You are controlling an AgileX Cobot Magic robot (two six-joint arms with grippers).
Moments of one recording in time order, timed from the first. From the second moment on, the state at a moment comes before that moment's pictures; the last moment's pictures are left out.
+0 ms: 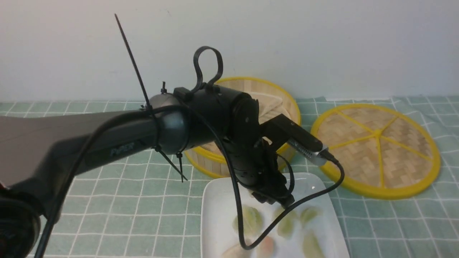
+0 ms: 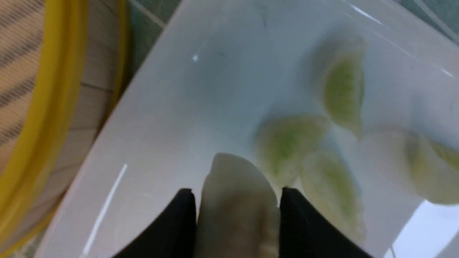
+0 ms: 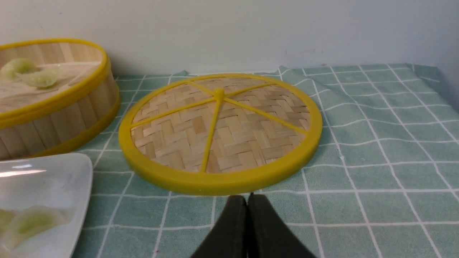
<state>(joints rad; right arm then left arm) 0.01 -0.01 0.02 -0.09 0.39 0.17 -0.70 2.00 -1.47 -0.20 0.73 0.29</state>
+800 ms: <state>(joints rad) 0.01 -0.01 0.02 -0.09 0.39 0.17 -0.70 1.58 -1.50 0.00 0.85 0.03</state>
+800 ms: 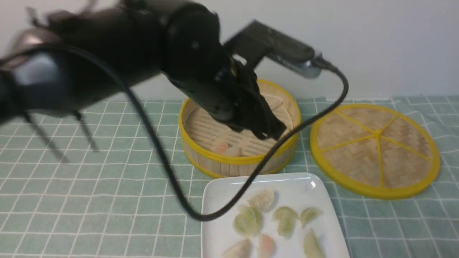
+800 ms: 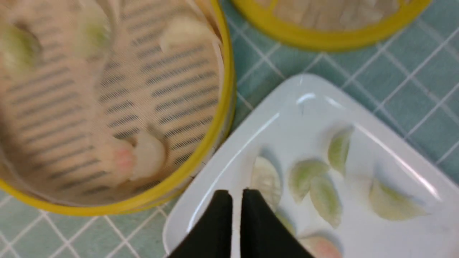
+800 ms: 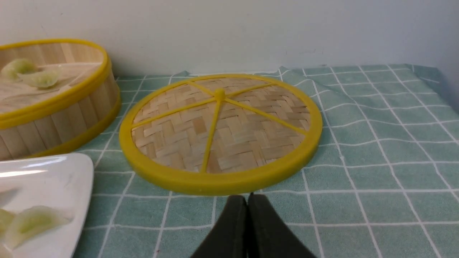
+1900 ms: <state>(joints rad) 0.01 -0.01 0.02 -0.09 0.39 0.17 -0.70 0.69 -0.67 0.04 0.34 -0.11</state>
